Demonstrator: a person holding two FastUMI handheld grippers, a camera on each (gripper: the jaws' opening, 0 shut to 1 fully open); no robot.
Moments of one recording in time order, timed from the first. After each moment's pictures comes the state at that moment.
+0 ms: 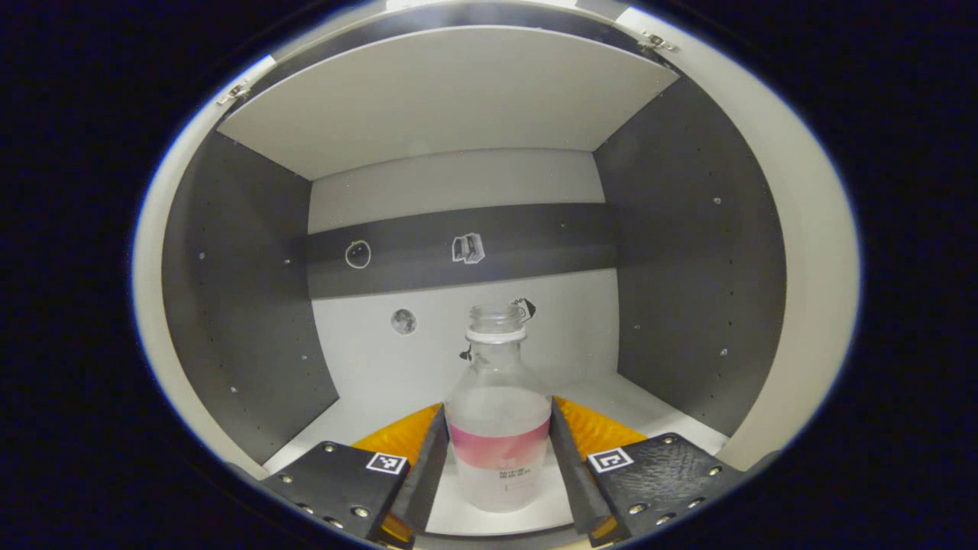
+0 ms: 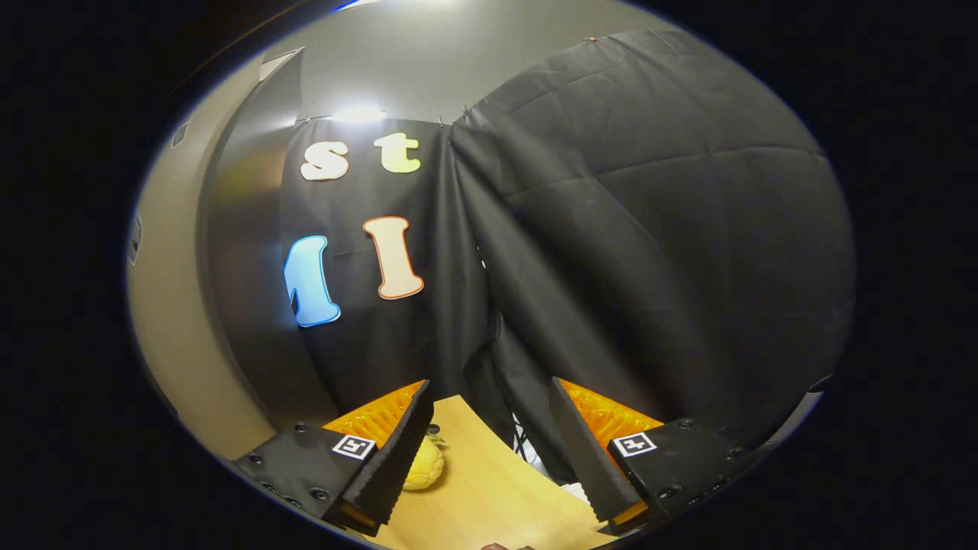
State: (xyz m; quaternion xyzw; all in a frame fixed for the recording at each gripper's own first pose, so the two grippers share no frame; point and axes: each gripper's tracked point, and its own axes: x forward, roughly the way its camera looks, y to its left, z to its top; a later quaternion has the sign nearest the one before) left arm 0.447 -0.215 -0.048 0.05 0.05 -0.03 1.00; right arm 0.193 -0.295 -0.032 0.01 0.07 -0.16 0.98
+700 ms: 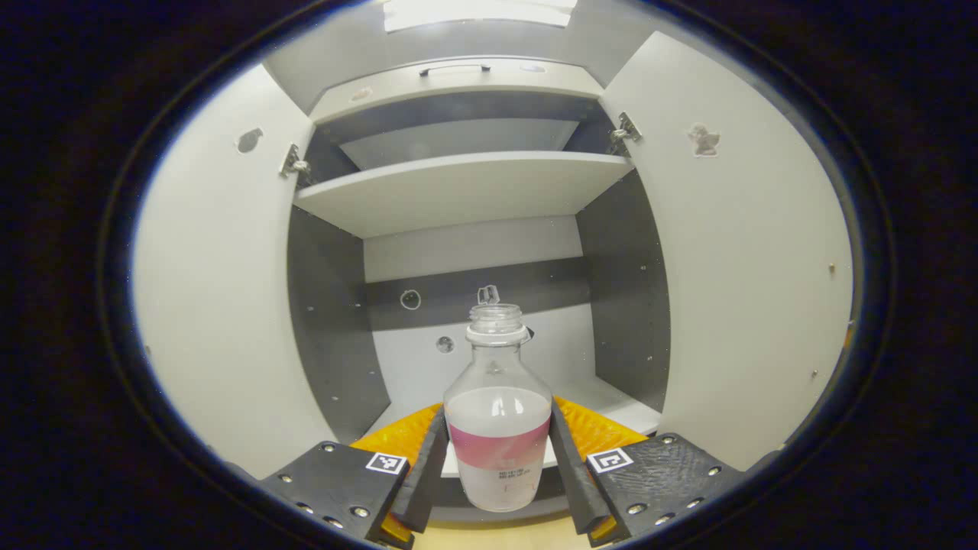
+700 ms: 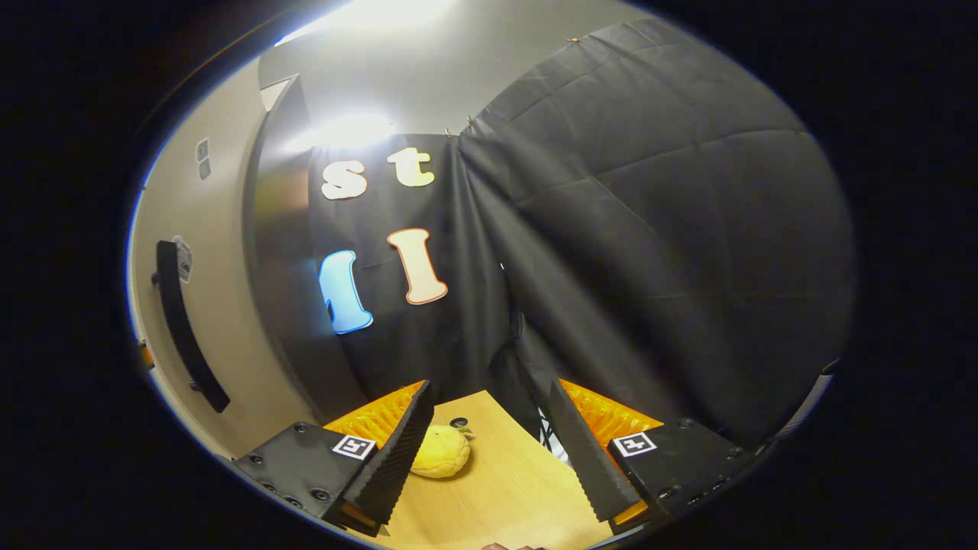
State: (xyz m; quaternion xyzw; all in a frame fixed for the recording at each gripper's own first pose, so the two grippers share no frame) left arm 0.243 -0.177 0.034 0.08 0.00 -0.02 1.00; right arm 0.123 -0.273 -0.021 0.03 0.05 -0.11 0.99
